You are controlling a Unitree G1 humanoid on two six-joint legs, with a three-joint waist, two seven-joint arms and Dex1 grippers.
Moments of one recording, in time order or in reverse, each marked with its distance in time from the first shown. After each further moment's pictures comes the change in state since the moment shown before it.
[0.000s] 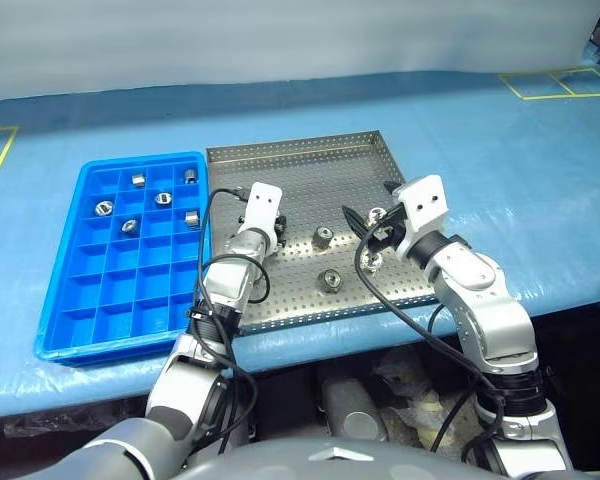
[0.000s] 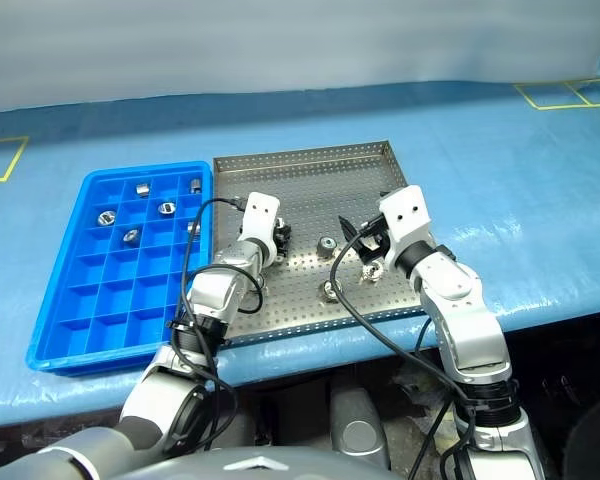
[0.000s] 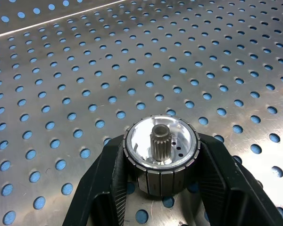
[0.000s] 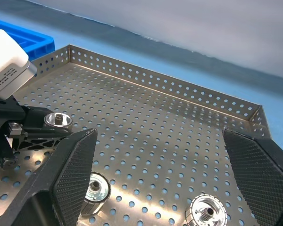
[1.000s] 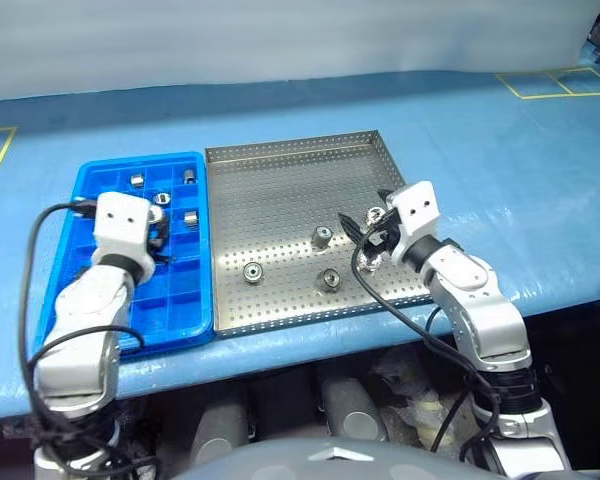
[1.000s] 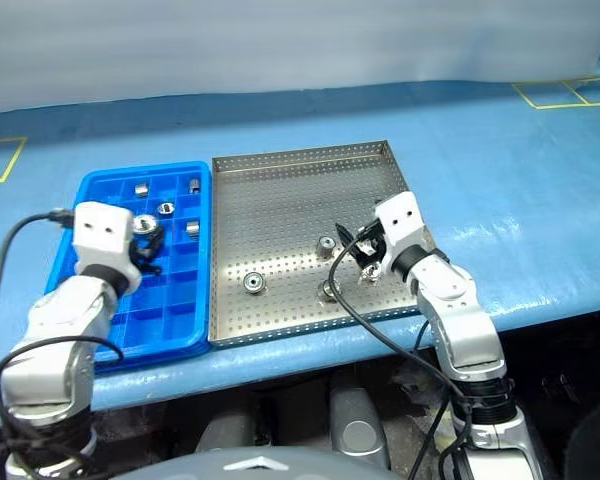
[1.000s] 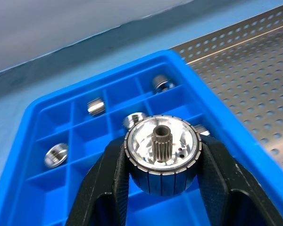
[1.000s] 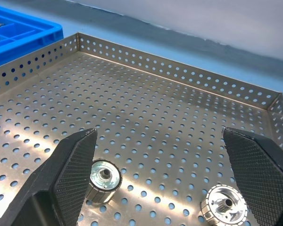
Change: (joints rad) left arm 0.505 0.421 0.392 -0.972 -0.062 0.353 -0.136; right arm -0.001 0.010 0.017 0.075 0.002 -0.026 0.038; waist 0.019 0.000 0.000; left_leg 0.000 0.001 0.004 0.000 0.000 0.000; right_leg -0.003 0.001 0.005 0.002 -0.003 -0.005
